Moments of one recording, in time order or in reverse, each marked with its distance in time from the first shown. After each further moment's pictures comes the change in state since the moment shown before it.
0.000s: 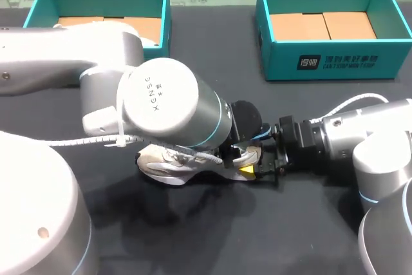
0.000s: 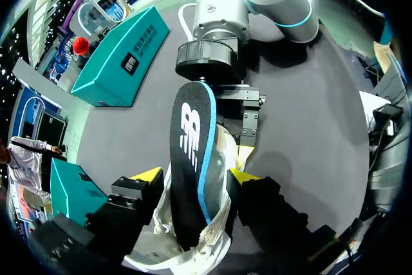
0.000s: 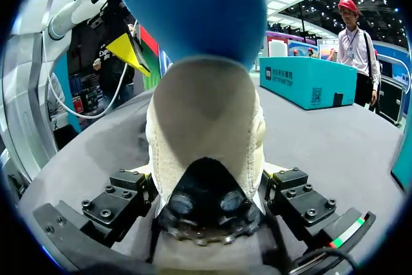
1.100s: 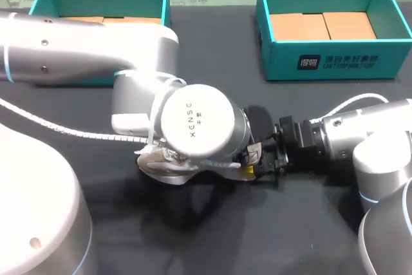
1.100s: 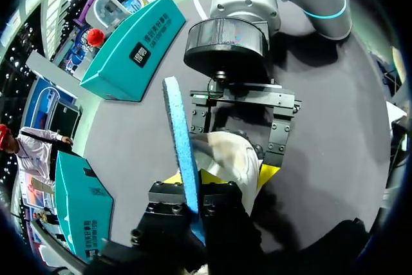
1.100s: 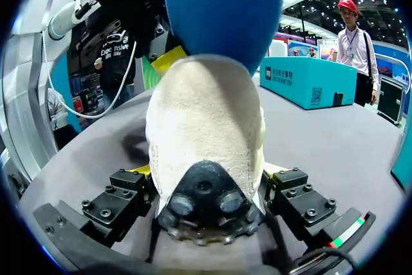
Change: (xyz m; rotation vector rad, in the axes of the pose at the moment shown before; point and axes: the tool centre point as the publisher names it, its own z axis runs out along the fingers) left arm -0.007 -0.010 0.037 -0.037 -0.091 -0.046; right arm 0.000 0.000 0.000 0.000 0.000 0.000
